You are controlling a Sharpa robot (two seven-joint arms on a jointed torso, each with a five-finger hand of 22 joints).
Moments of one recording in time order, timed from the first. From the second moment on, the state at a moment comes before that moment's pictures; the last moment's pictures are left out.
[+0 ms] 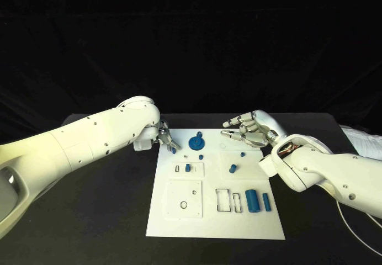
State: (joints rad) left arm 1.32 -0.46 0.02 1.07 -1.09 0.35 -0.69; left_hand 1.22 0.02 0.03 0.26 0.12 0.94 0.05 0.54 0.66 1.37 -0.02 1.22 1.18 1.47 -0.07 1.57 1.31 0.04 1.46 0.04 1.47 1.31; right arm 1.13 -0.91 0.04 1.66 -0.89 -0.55 0.09; right_hand 1.42 -0.01 -0.05 0.21 0.30 1.01 0.14 0.10 0.10 1.37 0.06 1.11 1.26 1.47 -0.01 1.43 1.31 0.04 1.44 0.09 1.46 1.31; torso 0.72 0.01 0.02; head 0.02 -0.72
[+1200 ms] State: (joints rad) left arm 1.32 -0.60 0.02 1.28 -0.98 0.24 -0.65; left_hand 1.31 -0.07 0.44 0.21 0.13 0.90 0.05 0.57 0.71 1.37 -0.02 1.20 1.16 1.47 -0.08 1.57 1.31 0.04 1.46 0.04 1.47 1.31; right arm 1.12 -0.91 0.04 1.65 -0.88 -0.55 0.09; right_hand 1.42 -0.01 -0.05 0.21 0.30 1.01 0.14 0.10 0.10 1.37 0.06 1.11 1.26 1.47 -0.01 1.43 1.31 0.04 1.44 0.09 1.46 1.31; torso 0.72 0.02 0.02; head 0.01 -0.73
